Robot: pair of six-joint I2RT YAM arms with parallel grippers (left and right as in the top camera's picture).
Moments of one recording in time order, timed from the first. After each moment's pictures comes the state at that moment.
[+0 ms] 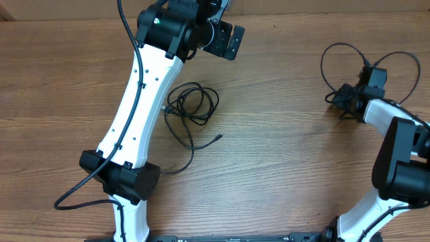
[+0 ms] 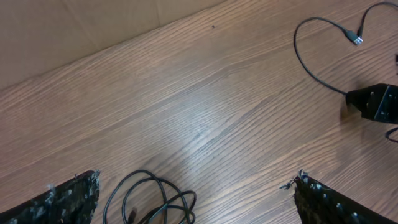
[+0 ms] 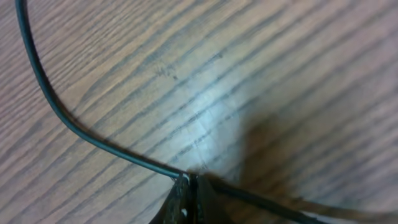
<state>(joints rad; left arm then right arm) -0.43 2.05 2.41 -1.22 0.10 -0.02 -0.27 1.97 1.10 -0.17 -0.02 0.32</state>
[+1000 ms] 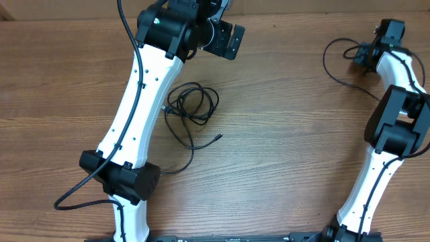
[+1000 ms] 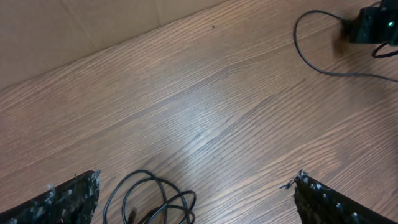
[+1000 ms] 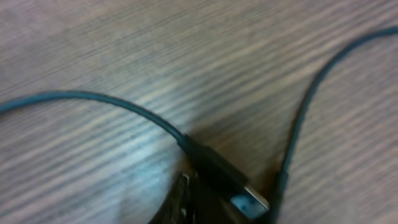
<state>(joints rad) -0.43 2.05 2.41 -1.22 0.10 -0.02 -0.33 2.51 2.04 -0.55 0.13 0.12</state>
